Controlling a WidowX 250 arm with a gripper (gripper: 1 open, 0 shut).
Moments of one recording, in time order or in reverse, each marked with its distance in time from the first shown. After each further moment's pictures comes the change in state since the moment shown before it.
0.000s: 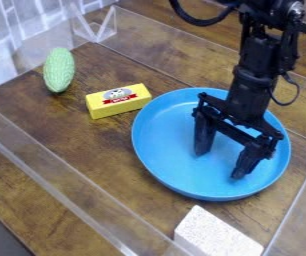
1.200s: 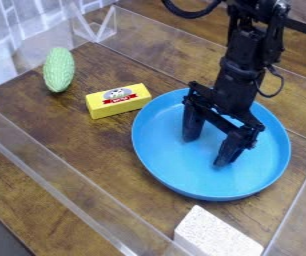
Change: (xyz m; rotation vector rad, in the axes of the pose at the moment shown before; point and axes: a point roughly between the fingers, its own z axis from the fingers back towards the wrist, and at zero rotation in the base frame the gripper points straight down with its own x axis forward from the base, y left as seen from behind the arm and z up) arm 0.004 0.023 0.006 0.043 -0.026 -0.058
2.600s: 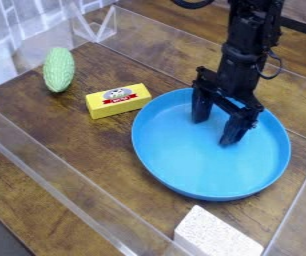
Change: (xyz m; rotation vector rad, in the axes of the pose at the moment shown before) arm 0.028 0.024 -0.001 0.029 -0.061 -0.077
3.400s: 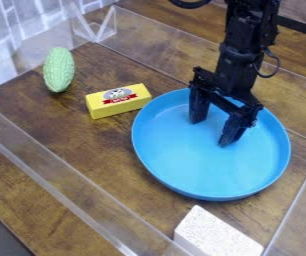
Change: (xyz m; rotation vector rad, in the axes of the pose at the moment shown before) arm 0.000 0.000 -0.001 -0.018 0.019 0.059
